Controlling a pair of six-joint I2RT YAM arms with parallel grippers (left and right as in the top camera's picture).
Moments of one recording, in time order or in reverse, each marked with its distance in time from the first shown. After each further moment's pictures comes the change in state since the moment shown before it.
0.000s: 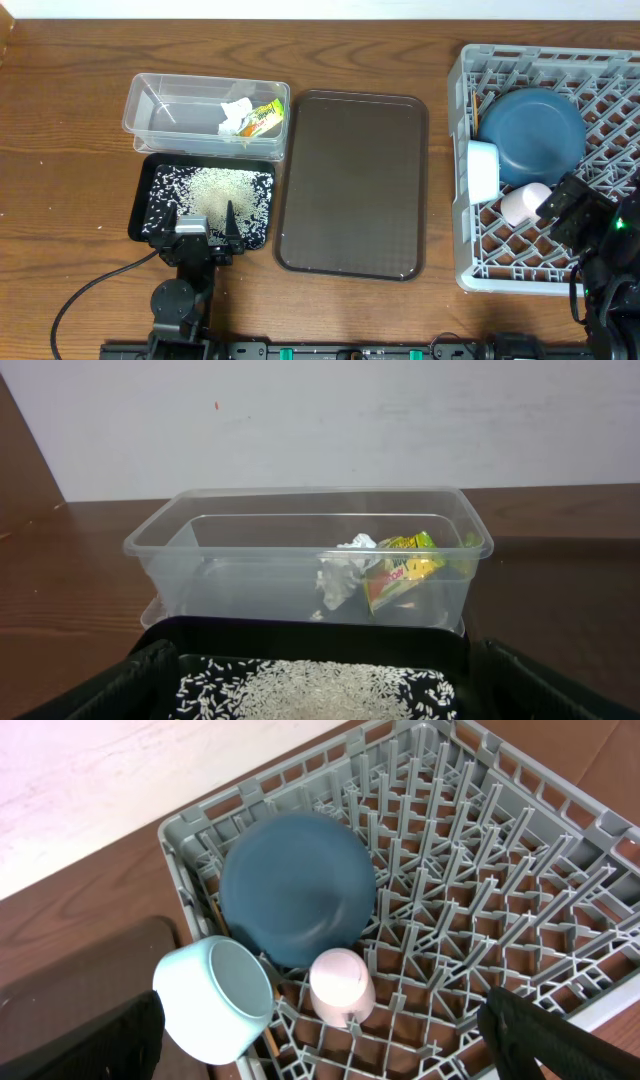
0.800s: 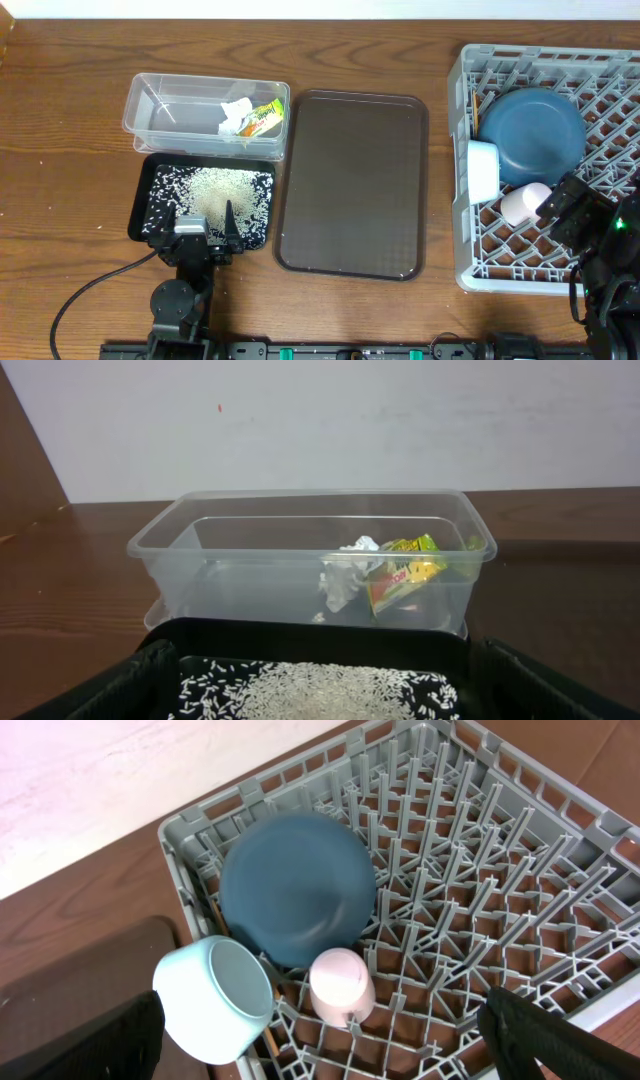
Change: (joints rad) left arm 0.000 0.000 -0.001 0.011 -0.004 0.000; right arm 0.000 0.000 0.000 0.000 0.000 0.000
